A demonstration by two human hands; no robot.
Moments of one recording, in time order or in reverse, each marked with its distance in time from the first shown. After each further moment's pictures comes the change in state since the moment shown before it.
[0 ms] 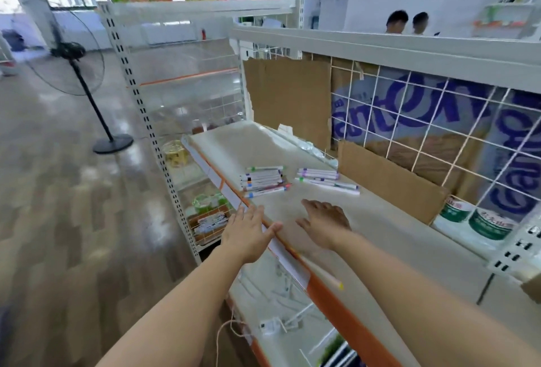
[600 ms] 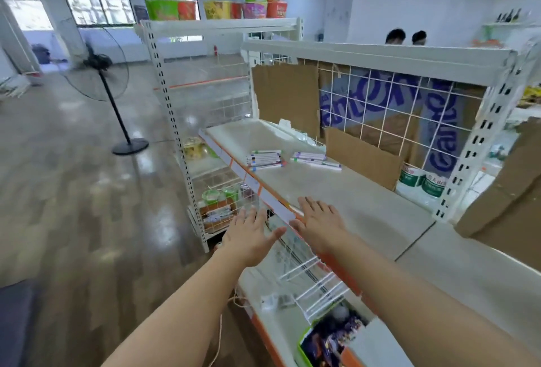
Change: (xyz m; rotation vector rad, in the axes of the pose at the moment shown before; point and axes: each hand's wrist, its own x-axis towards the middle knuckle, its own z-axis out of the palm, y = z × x) left_hand -0.174 0.045 0.034 -0.003 0.023 -0.025; right_hand -0.172 -0.020 0.013 -0.017 0.068 -0.070
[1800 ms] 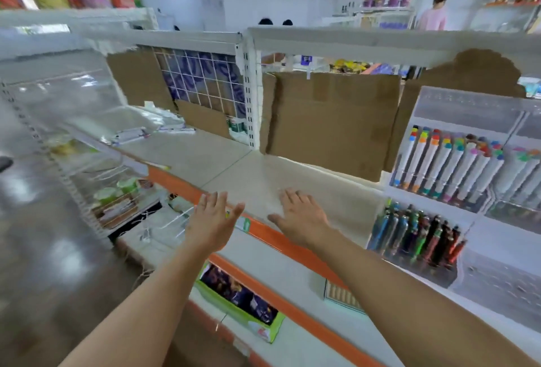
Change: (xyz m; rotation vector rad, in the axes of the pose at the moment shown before) left_hand -0.225 0.271 0.089 -0.069 0.092 0.204; right_hand -0.404 0.173 -0.020 0.035 0.065 0.291
